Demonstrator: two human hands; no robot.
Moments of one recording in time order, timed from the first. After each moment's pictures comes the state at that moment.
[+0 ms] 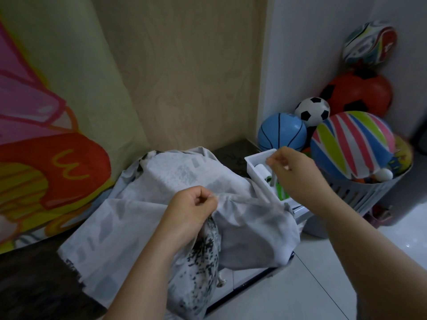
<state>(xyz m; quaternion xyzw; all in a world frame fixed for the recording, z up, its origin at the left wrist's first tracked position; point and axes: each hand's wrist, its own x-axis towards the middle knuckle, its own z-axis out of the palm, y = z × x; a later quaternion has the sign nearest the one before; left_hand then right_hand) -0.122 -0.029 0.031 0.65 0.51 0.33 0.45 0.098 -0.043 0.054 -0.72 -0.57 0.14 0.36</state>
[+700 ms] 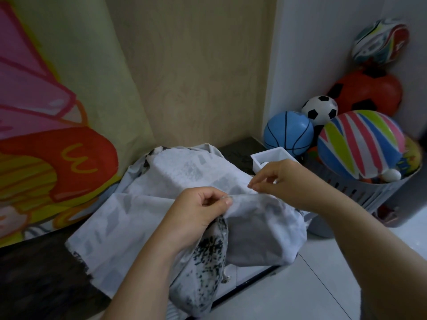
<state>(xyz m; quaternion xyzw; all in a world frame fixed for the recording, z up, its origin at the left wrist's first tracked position) -0.128 -0.044 0.046 0.64 0.45 0.32 0.53 0.077 -0.054 0.071 -0.63 -0.69 0.26 0.24</state>
